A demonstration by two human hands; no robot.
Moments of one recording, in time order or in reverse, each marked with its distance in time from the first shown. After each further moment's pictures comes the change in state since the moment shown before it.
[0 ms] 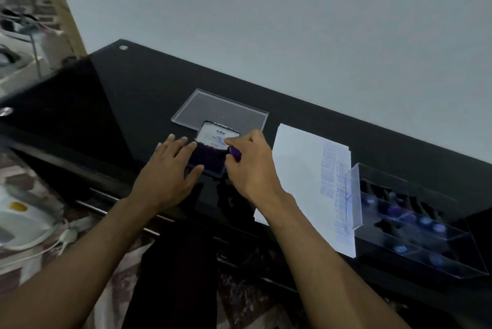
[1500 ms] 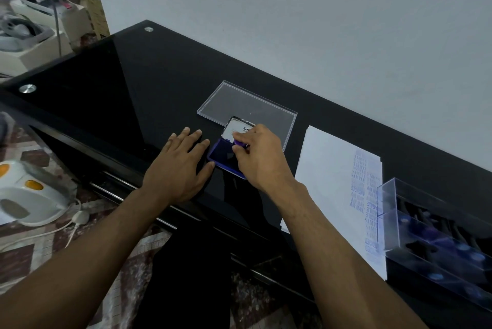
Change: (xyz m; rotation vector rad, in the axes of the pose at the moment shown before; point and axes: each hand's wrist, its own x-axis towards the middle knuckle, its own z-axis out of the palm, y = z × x) left_hand 0.009 -0.043 0.013 0.115 -0.052 0.010; right_hand 0.039 -0.022 0.029 -0.200 -0.184 -0.104
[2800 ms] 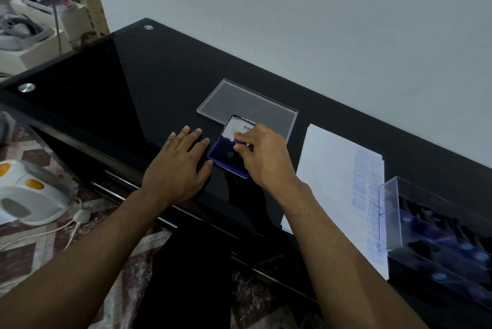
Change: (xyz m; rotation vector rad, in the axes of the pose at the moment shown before) left_hand -0.002 0.001 0.000 0.003 0.010 -0.012; right_hand -0.003 0.002 -0.006 0.029 -0.002 -0.011
